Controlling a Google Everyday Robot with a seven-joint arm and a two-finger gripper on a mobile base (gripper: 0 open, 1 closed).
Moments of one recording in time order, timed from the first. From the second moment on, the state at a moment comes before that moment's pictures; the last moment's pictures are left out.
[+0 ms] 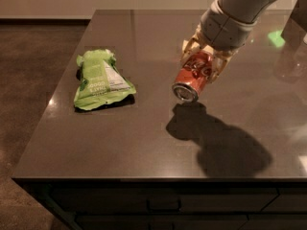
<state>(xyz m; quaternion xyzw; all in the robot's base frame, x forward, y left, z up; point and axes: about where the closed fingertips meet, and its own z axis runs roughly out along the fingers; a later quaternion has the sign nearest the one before) 0.546 -0.115 0.944 -0.94 0.28 -0.06 0.16</state>
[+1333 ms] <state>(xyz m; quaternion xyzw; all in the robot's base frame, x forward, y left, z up) 0.567 -0.142 0.949 -0.94 0.13 -0.23 0.22</state>
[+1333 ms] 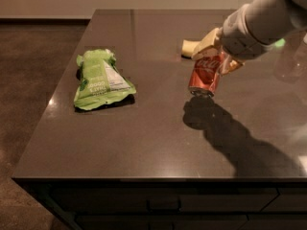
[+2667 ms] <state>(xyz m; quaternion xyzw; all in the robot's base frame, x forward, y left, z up) 0.570 -0.131 0.962 -0.90 0.02 -0.40 0.18</state>
